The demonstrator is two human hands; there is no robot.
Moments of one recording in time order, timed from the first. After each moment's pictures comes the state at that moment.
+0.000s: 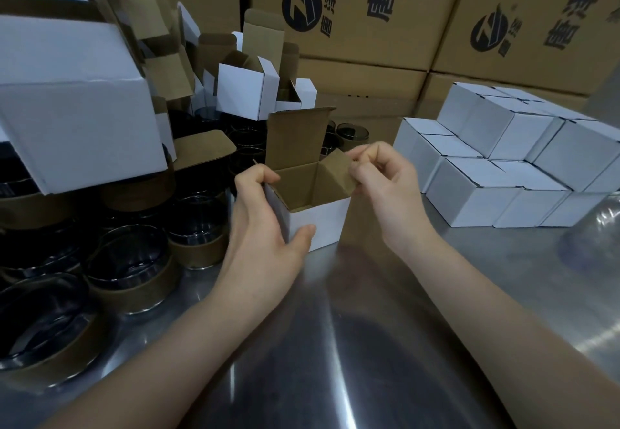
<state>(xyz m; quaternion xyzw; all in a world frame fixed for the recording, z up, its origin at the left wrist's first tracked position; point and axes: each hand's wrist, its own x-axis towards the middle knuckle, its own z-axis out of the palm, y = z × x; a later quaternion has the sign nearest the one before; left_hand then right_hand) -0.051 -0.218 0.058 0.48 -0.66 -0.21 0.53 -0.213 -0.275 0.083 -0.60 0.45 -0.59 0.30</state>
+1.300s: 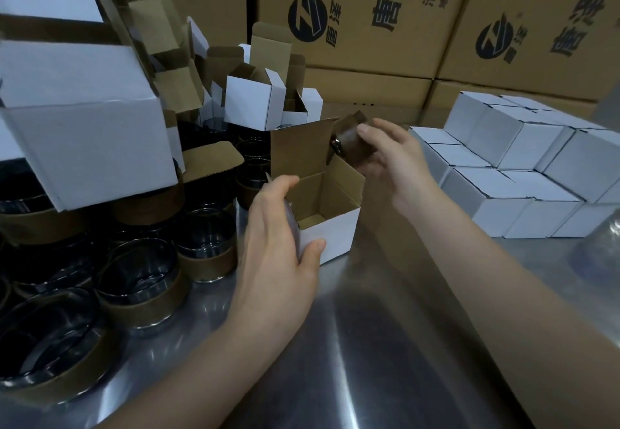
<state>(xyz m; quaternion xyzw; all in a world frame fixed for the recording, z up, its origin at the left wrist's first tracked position) -0.056 -0.206 0.057 0.50 -0.67 -0.19 0.51 -0.234 -0.348 0.099 -0.45 0.45 -0.62 0.45</state>
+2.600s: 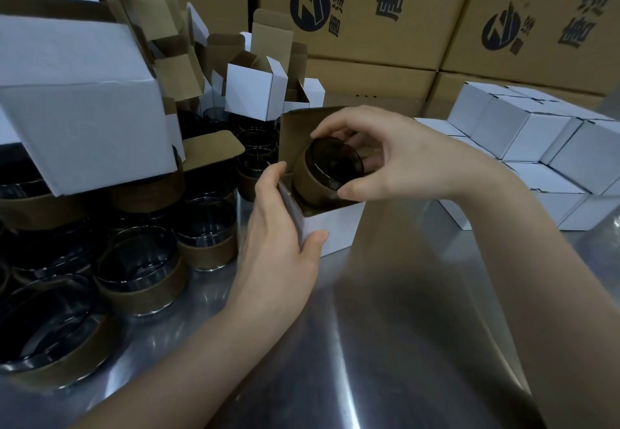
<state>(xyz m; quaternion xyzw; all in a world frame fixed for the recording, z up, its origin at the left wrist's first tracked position) -0.056 -0.211 0.052 0.51 -0.65 -0.23 0.51 -0.222 -0.268 0.166 -0.85 0.43 -0.21 0.22</state>
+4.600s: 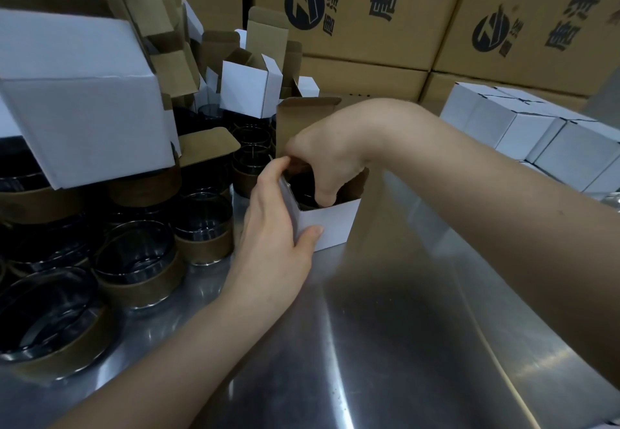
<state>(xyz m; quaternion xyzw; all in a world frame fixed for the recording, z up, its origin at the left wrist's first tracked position) -0.053 -0.215 0.051 0.50 -0.67 -0.24 0.49 -0.144 -0.289 0.181 -0.84 0.51 0.20 -0.03</state>
